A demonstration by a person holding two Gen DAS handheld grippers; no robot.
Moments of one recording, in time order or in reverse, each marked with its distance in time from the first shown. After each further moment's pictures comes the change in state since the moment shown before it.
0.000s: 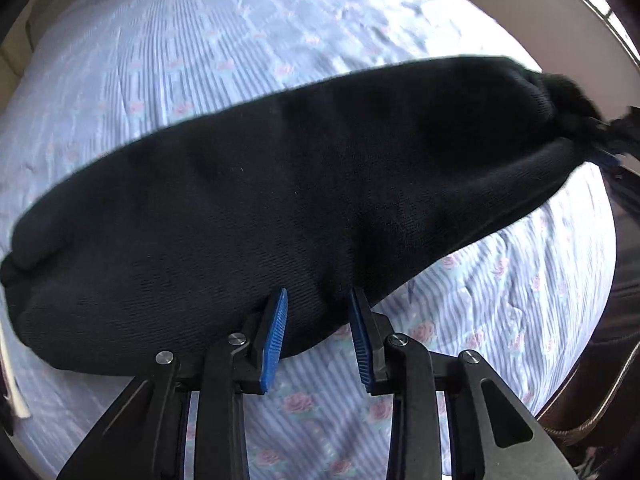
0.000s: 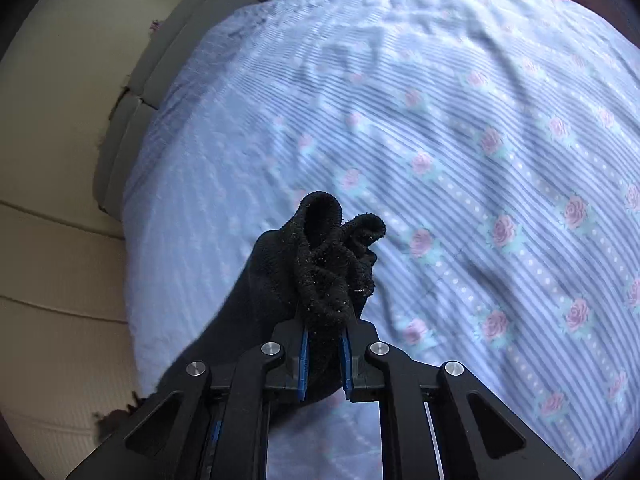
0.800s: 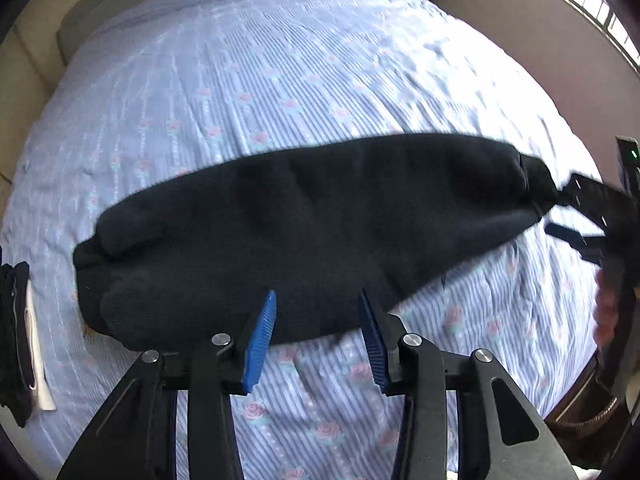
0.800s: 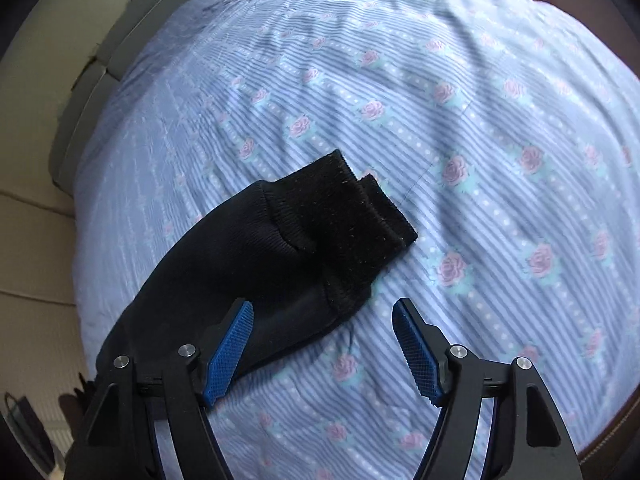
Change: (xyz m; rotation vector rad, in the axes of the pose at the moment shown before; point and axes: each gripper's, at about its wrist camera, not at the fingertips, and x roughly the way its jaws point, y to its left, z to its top) left arm -0.061 0.038 -0.011 0.001 -0.116 0.078; right arm 0.028 -0.022 -0.041 0.030 0.031 -0.200
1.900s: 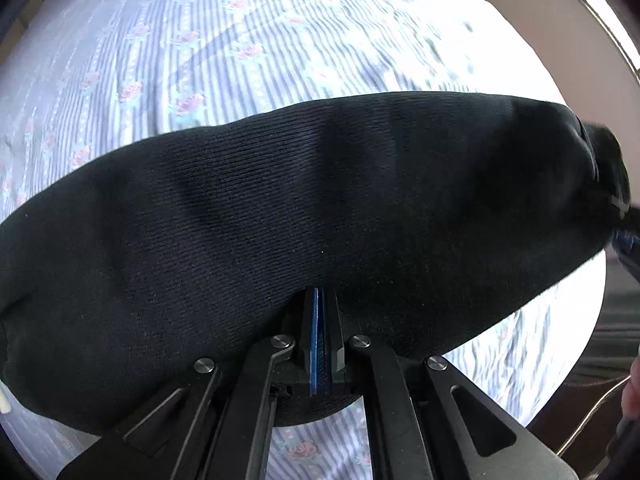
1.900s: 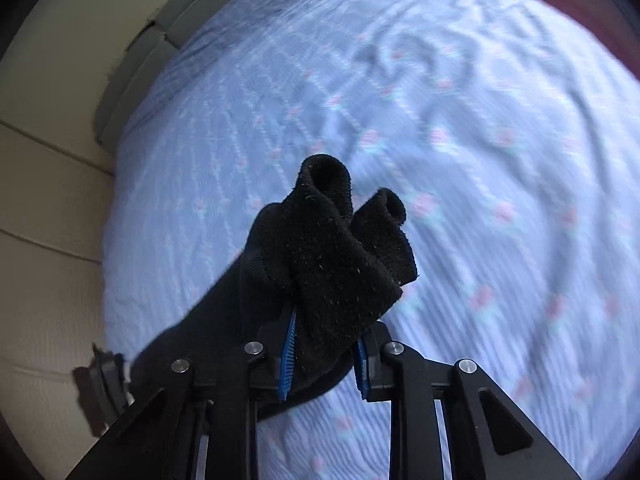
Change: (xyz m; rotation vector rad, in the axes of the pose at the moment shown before) left arm 0.088 -0.006 0.043 -0.123 0.191 -0.131; right arm -0.010 0.072 0.051 -0.227 0.047 0.016
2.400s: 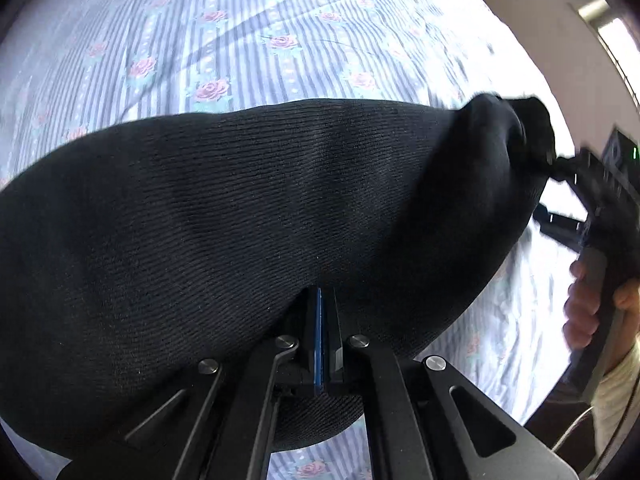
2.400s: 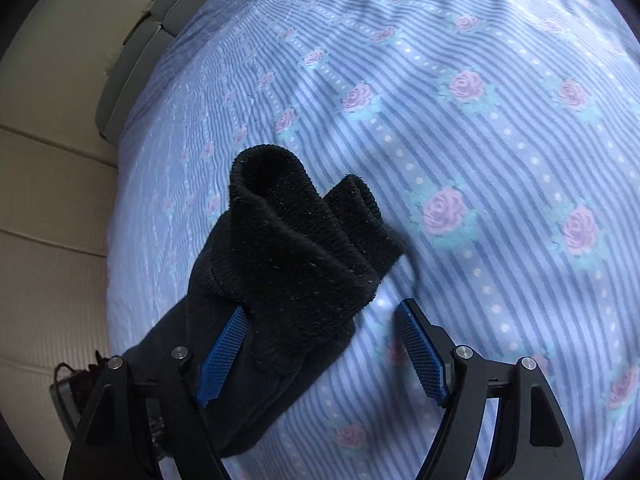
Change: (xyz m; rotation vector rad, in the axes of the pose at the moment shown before) left arm 0.012 0.030 0.005 -0.071 -0.006 -0.057; right arm 0.102 -0.032 0.034 0.016 0.070 0.199
